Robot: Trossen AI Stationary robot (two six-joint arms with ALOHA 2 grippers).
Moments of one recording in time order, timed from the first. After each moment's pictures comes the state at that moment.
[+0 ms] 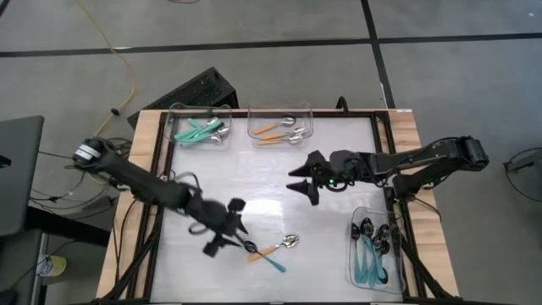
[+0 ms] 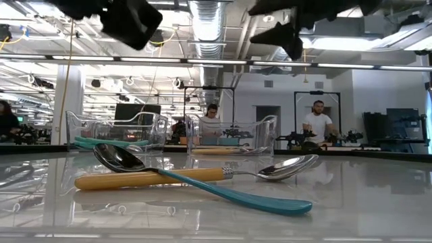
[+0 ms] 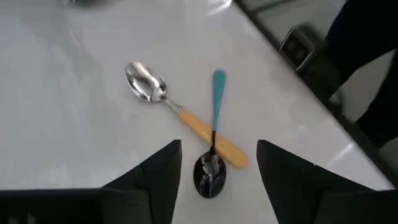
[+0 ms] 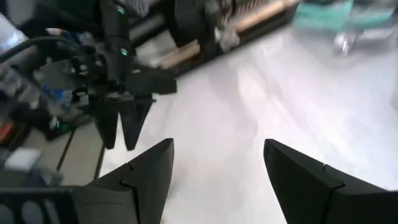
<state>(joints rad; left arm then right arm) -0.40 1.39 0.86 -0.17 -0.01 0.00 0.06 1.25 0.82 0.09 0.04 0.48</state>
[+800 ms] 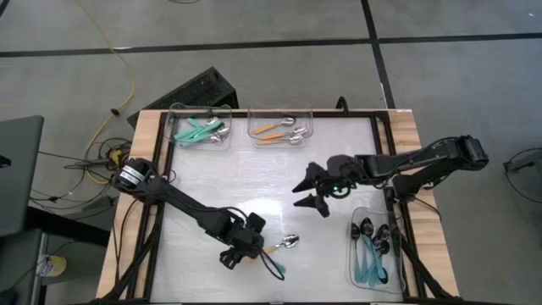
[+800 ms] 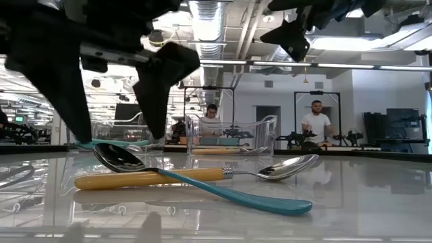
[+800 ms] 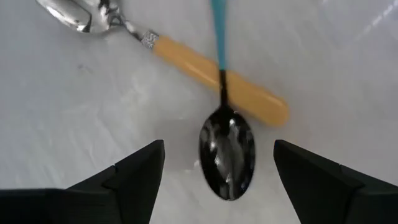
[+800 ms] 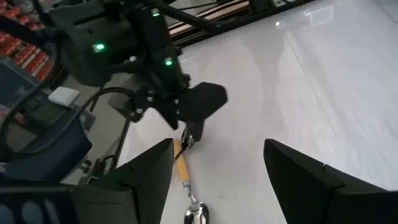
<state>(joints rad) -0.43 1.87 1.26 -0.59 -0.09 0.19 0.10 1.25 0.82 0.00 -0.16 0.39</state>
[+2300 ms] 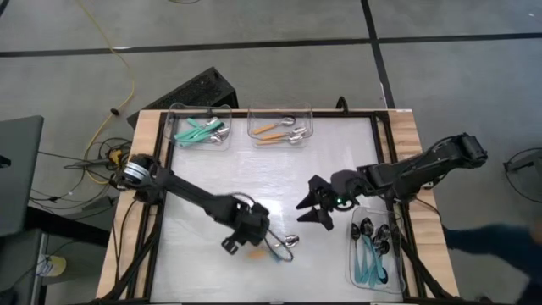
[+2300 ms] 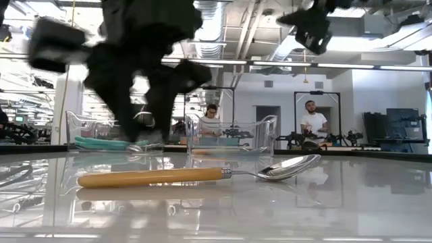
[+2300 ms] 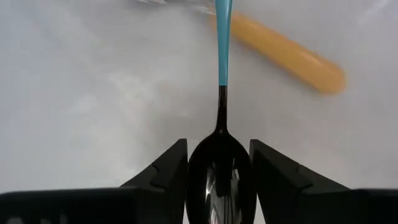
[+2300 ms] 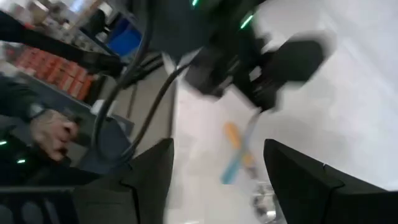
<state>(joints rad) -0.31 1.85 1.25 -0.64 0.01 0.37 0.27 1.25 0.82 0.02 -0.09 0.67</state>
